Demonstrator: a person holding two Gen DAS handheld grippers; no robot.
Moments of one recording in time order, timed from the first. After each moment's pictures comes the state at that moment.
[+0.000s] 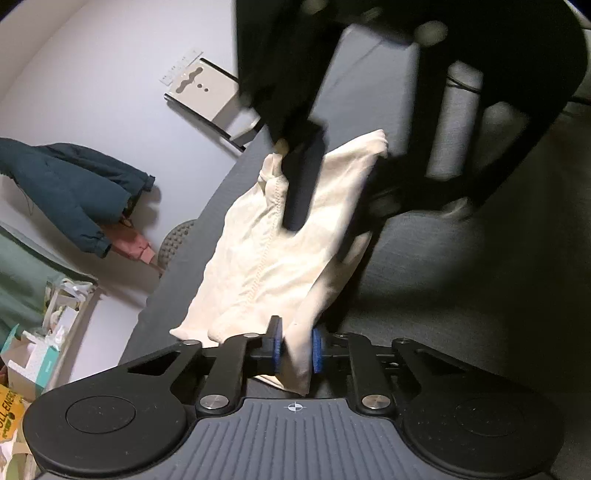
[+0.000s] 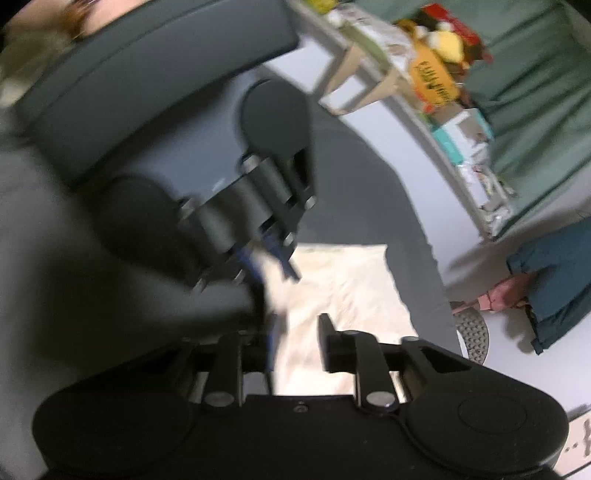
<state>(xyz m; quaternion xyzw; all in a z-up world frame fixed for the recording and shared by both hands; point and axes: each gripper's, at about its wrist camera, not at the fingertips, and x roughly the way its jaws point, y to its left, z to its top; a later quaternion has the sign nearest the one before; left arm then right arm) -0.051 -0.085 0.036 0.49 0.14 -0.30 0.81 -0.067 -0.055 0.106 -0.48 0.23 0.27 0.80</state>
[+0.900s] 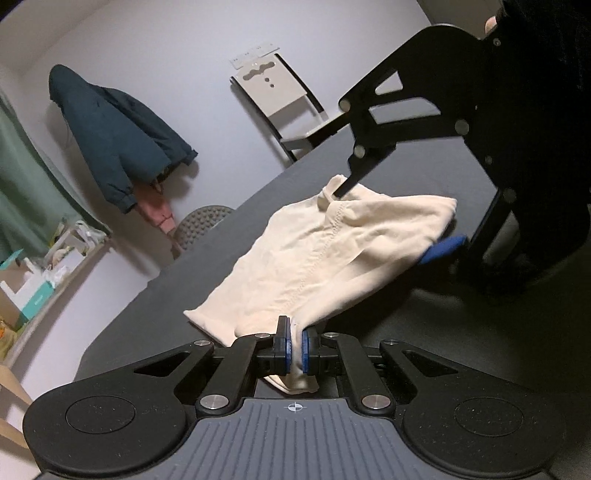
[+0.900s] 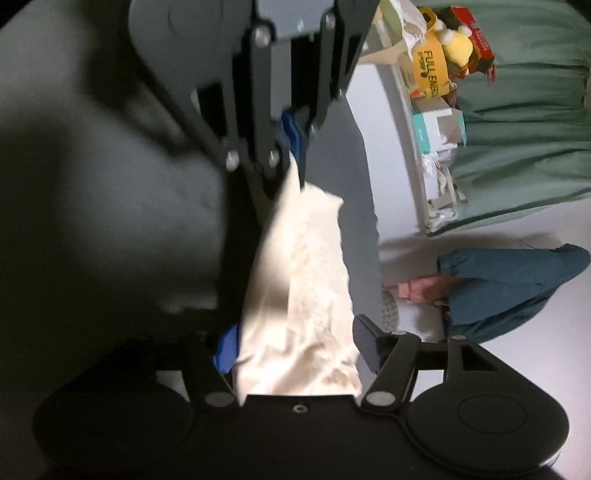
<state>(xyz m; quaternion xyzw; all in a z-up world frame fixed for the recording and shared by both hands) -0.016 -0.062 0.063 0.36 0.16 -0.27 0.88 -0.051 -0.050 0.053 -0.63 0.19 0.12 0.75</state>
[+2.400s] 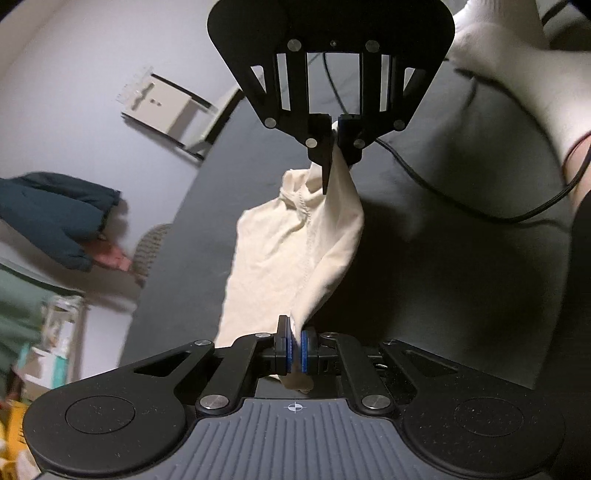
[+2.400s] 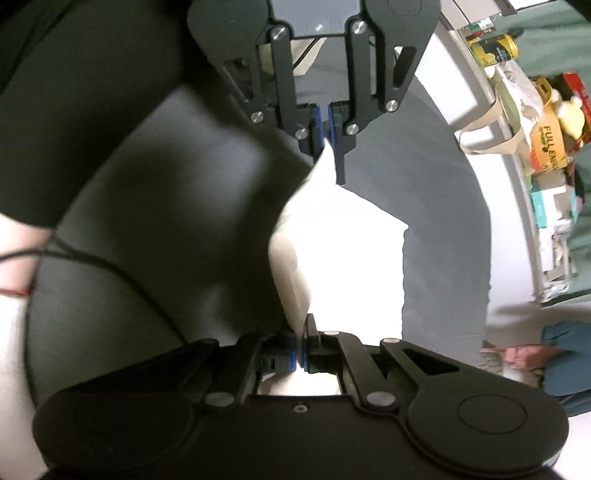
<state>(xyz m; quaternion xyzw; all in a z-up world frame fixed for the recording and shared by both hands) -0.215 -0.081 0.127 0.53 0.18 -0.34 0.75 -0.203 -0.044 0.141 -0.61 0.27 0.36 0.65</state>
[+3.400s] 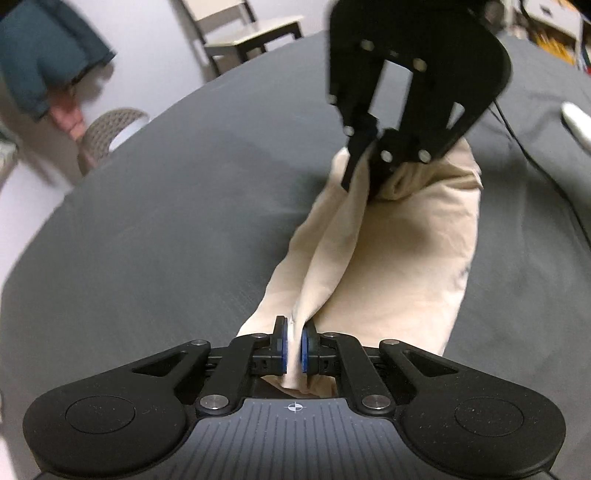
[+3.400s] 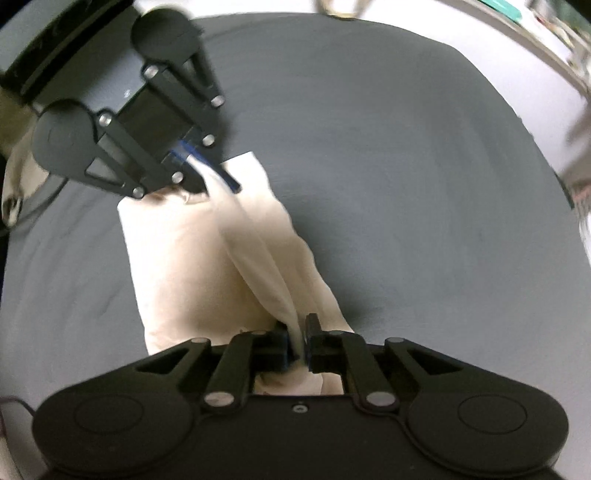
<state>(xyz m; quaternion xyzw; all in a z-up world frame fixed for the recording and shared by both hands) 0.020 -0.032 0.089 0.32 0.38 -0.37 0.79 0.032 -0.109 0.125 -0.28 0.48 0.37 0.74</state>
